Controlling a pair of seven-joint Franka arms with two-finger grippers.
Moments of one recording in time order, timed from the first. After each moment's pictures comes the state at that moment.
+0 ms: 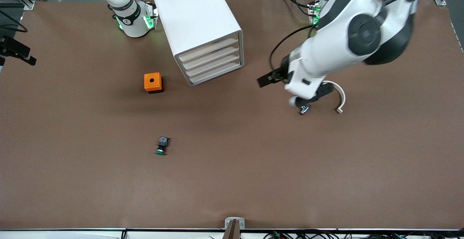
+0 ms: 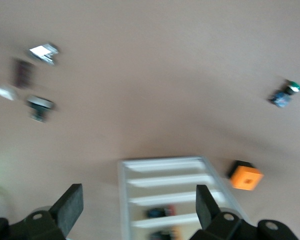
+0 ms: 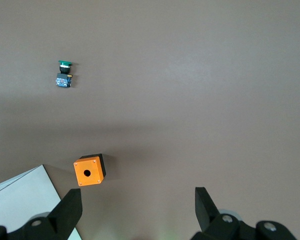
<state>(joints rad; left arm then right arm) -0.26 0.32 -0.26 -1.28 -0.25 1.51 -0.90 -0.03 -0.12 -0.13 -1.66 0.03 1.52 -0.13</state>
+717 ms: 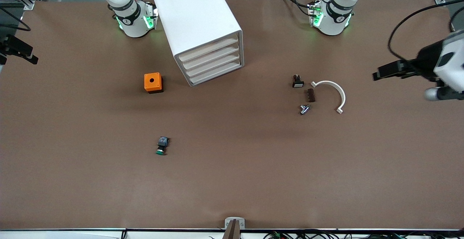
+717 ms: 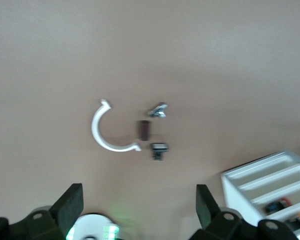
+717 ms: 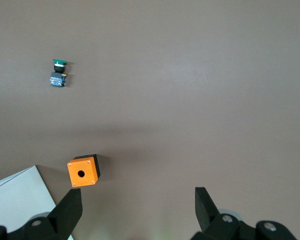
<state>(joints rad) 0.03 0.18 -0.05 -1.30 -0.19 1.31 -0.12 -0.01 -0.13 -0.13 -1.67 0.00 1.55 -0.13</state>
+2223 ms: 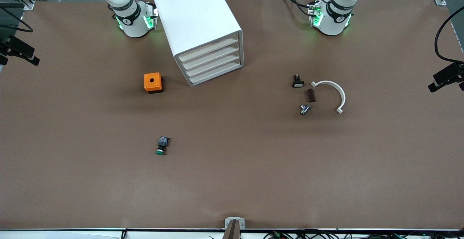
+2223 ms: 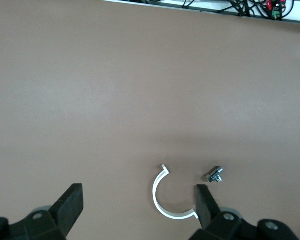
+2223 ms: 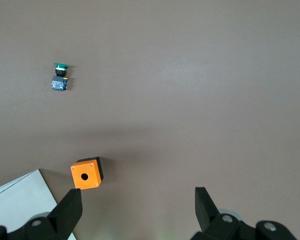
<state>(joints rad) 0.11 0.01 0.00 -1.59 -0.09 1.73 0.06 0.00 -0.13 -0.13 -1.67 0.01 1.55 -0.09</state>
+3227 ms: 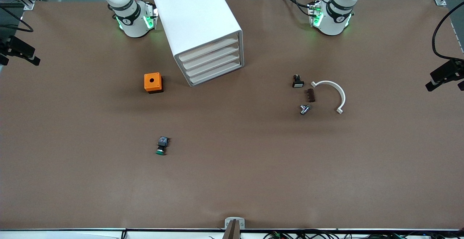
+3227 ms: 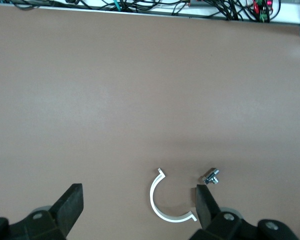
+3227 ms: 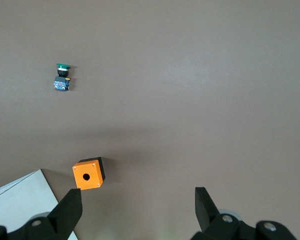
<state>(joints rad) 0.11 0.01 -0.05 -1.57 -0.06 1.74 0.06 0.00 -0.13 -0.13 -1.67 0.01 1.55 -0.09</state>
